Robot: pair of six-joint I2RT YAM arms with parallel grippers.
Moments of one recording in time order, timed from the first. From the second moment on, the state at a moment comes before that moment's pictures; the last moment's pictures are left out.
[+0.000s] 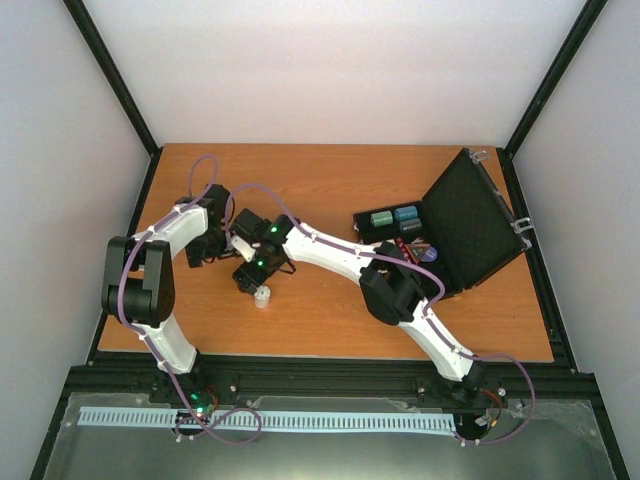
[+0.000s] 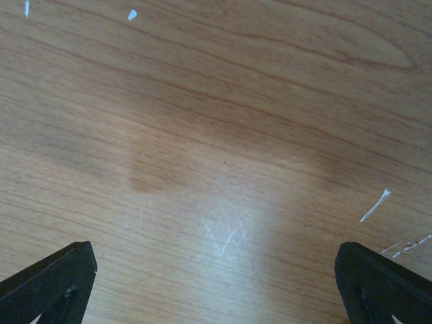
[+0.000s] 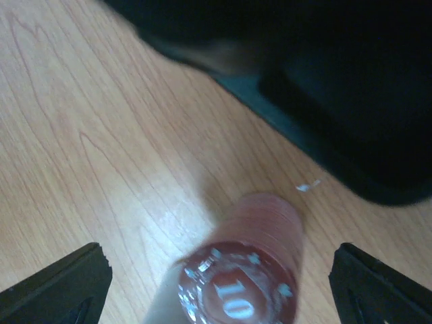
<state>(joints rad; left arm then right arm) -0.12 1.73 1.15 -0.89 -0.11 -0.47 1.01 2.38 2.12 -0.91 -0.25 0.07</state>
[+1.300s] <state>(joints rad) -0.12 1.67 1.09 -0.87 -0.09 -0.47 0.97 2.09 1.89 -0.92 0.44 0.09</state>
